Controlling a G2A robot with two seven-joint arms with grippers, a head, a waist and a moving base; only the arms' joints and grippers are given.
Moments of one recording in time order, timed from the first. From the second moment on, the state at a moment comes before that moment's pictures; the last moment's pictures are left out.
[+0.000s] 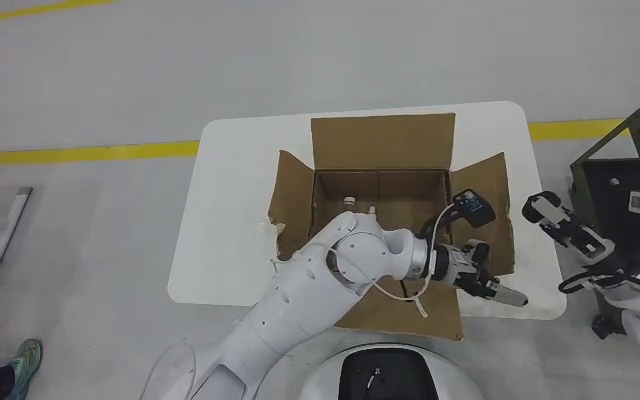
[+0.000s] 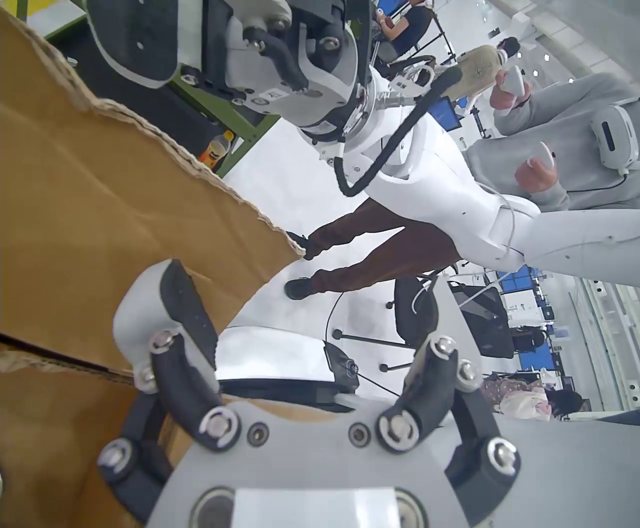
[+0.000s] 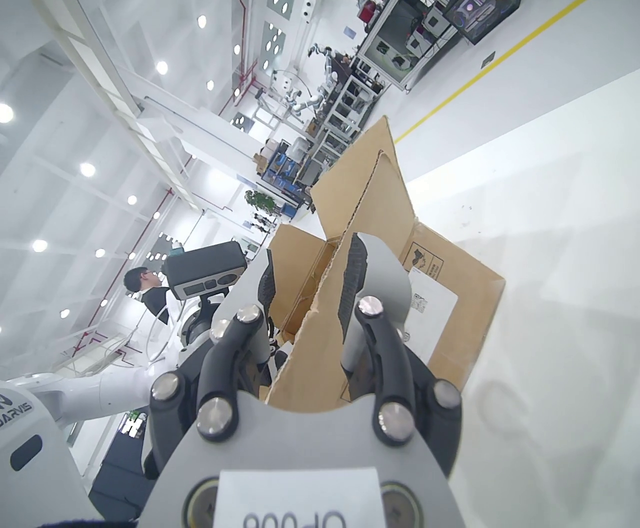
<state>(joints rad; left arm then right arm) 0.53 -1.50 -0.58 -1.36 0.12 -0.37 -0.93 -1.62 -0.99 1.80 -1.77 0.21 -0.60 0.51</state>
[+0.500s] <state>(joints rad) 0.52 -1.52 -0.55 -1.32 0.10 -0.38 -0.96 -1.62 -1.00 1.78 -1.75 0.08 -0.54 0.52</state>
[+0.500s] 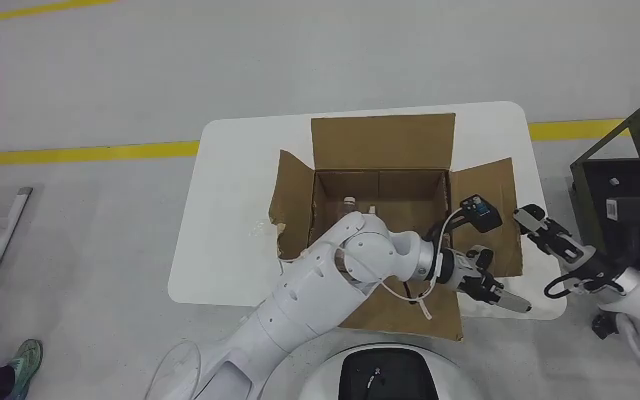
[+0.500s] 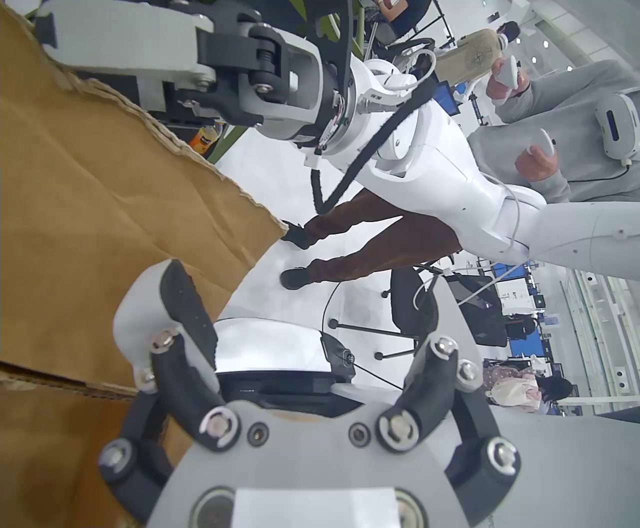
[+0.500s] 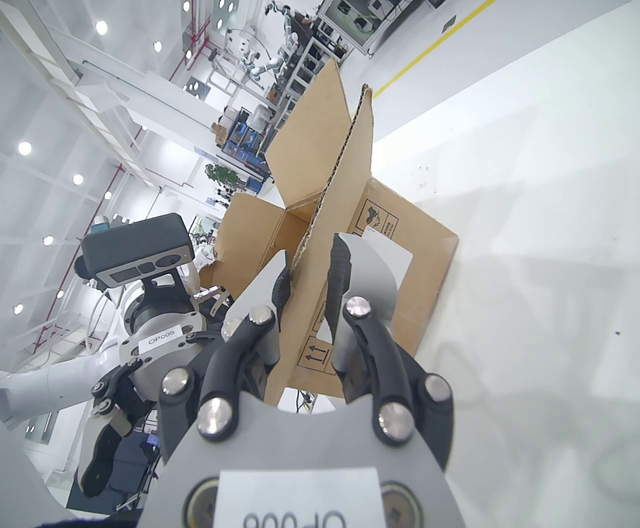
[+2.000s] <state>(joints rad) 0.60 -1.47 -0.75 -1.42 0.21 -0.30 -0.91 -1.59 -1.01 1.73 -1.66 0.03 -0.54 0.52</state>
